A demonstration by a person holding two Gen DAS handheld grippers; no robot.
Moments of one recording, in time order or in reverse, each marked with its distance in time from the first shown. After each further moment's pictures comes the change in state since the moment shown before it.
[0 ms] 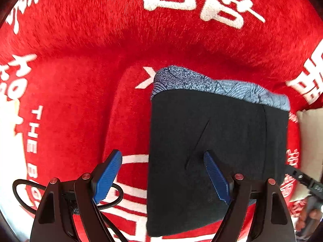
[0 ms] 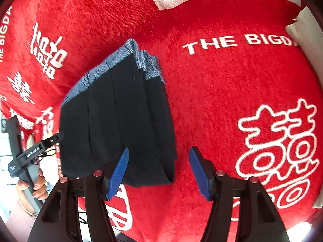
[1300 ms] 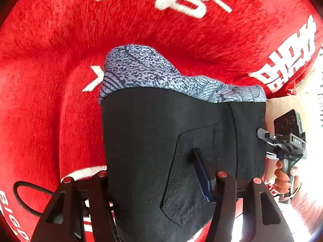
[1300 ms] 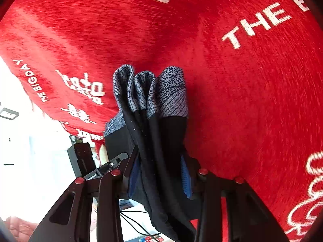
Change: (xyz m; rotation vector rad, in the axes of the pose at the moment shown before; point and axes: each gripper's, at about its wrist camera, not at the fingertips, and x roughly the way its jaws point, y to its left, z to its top) left arm 0.015 -0.017 0.007 0.114 0.035 -0.297; right arm 0.044 -0.032 0.035 0.176 0.072 0.582
